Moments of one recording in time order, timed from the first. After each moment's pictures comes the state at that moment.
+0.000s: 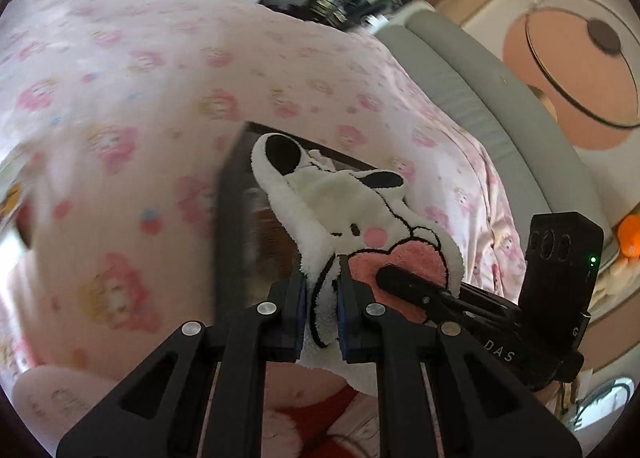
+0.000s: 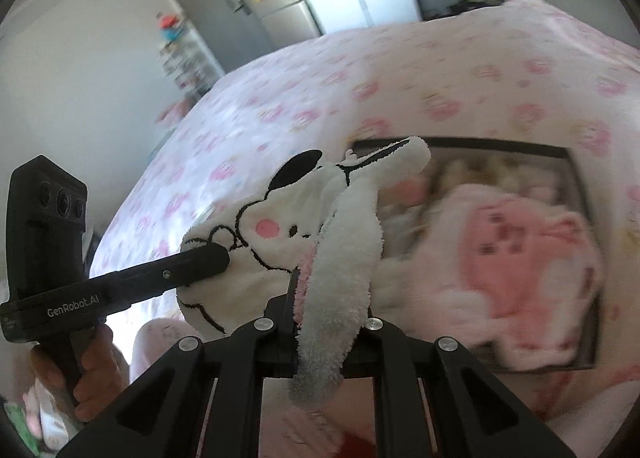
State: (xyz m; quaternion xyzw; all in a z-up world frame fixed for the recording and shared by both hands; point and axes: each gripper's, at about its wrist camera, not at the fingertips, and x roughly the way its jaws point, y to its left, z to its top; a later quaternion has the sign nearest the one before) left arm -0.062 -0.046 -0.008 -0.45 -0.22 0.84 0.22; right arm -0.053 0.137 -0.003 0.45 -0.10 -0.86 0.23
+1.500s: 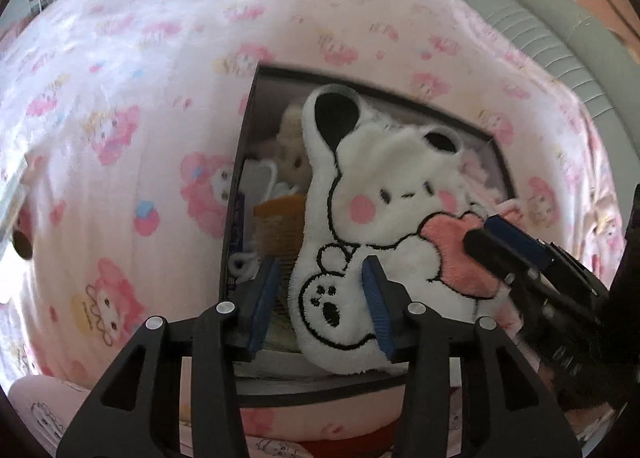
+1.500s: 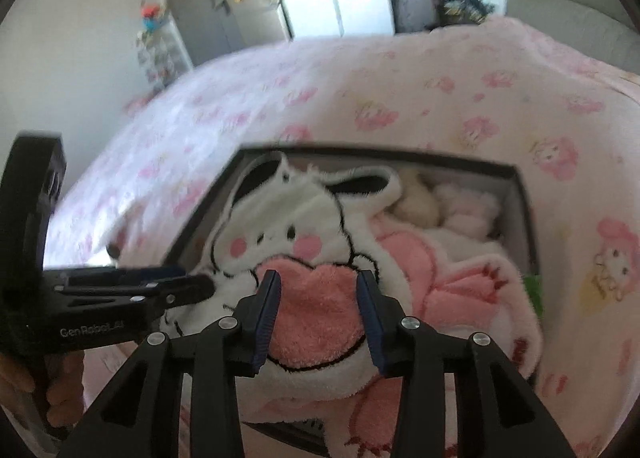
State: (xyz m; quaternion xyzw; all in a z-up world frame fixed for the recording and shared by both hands) left arm -0.114 0.018 -0.067 -0.52 -0.12 0.84 0.09; right arm -0.102 0.195 -0.056 0.41 -0.04 -0.89 0.18
